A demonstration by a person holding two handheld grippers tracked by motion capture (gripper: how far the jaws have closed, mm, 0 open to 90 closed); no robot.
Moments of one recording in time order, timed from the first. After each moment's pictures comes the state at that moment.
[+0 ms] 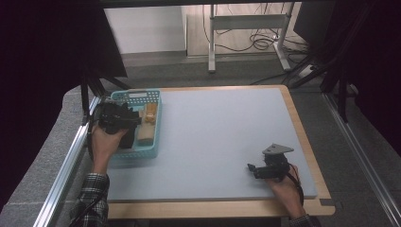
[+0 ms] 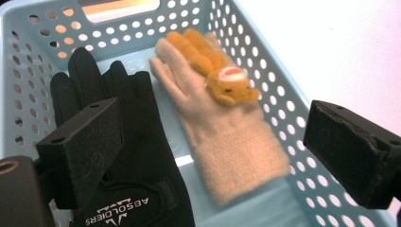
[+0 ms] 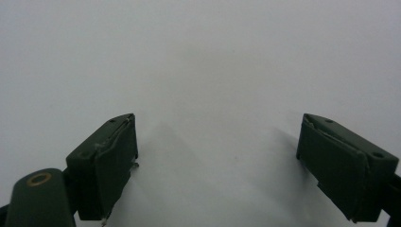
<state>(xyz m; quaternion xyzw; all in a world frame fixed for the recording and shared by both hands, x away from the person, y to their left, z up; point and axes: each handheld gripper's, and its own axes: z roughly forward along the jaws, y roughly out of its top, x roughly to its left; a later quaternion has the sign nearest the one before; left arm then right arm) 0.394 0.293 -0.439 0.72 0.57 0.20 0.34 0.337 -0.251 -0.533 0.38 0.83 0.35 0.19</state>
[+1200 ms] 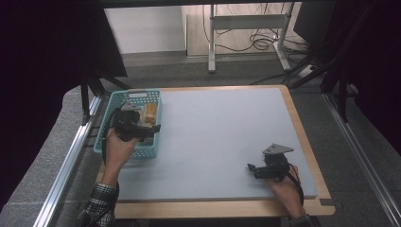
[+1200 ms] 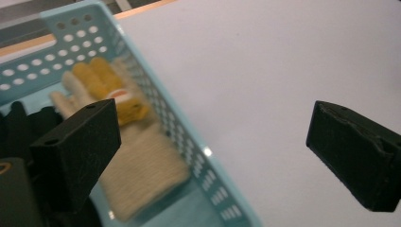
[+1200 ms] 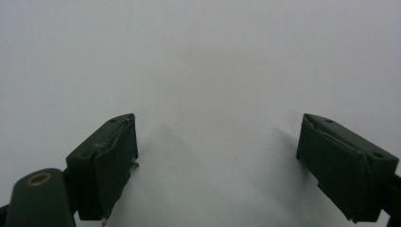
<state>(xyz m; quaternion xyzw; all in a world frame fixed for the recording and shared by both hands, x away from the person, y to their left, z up) 0.366 0.229 -0.425 0.77 0.48 0.18 0.38 0.337 -0.251 -0.533 0.38 0.83 0.35 0.19</state>
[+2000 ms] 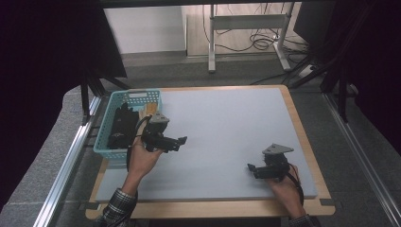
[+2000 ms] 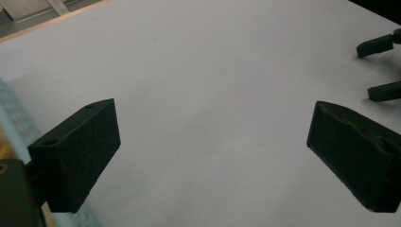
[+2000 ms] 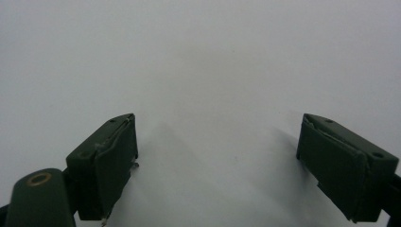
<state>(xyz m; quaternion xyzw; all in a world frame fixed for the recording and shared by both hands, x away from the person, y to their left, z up) 0.350 0.154 -0.439 0.81 0.40 0.15 0.41 0.337 -0.251 -0.533 0.38 0.83 0.35 0.19</state>
